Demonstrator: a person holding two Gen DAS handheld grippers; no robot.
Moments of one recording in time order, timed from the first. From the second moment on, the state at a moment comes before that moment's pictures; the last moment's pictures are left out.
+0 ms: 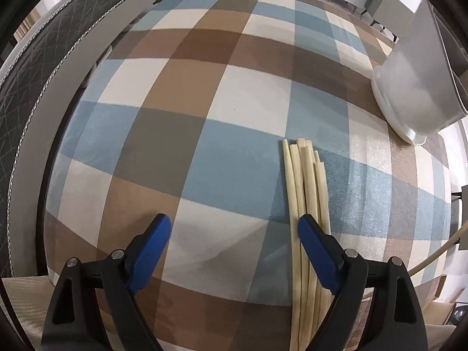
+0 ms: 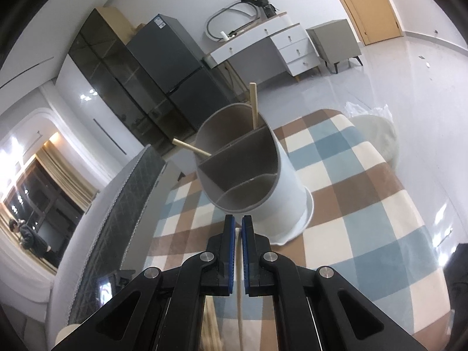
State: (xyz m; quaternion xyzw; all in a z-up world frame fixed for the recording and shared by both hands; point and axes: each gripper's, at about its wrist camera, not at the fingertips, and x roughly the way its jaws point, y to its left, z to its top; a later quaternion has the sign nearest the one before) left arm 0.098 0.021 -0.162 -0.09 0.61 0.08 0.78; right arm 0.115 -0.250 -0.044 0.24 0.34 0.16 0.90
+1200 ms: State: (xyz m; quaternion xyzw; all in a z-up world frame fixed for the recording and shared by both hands) left arm 0.162 -0.005 -0.146 -0.04 0.61 0.04 0.79; right arm 0.117 -0.249 -0.035 0.23 0.33 0.17 0.90
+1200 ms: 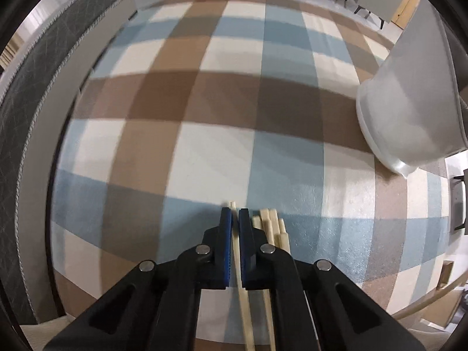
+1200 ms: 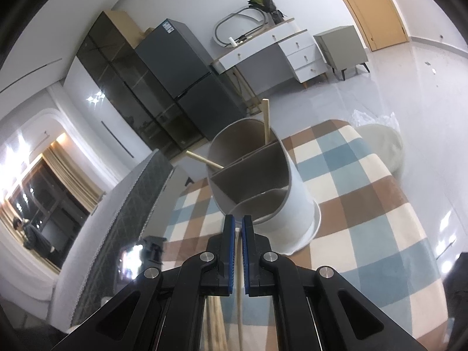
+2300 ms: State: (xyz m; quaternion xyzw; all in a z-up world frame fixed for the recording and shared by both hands) left arm 0.068 0.002 -0.022 -0.05 0.45 -0.07 0.89; right arm 0.021 -0.207 0.010 0.09 0.26 0.17 0.95
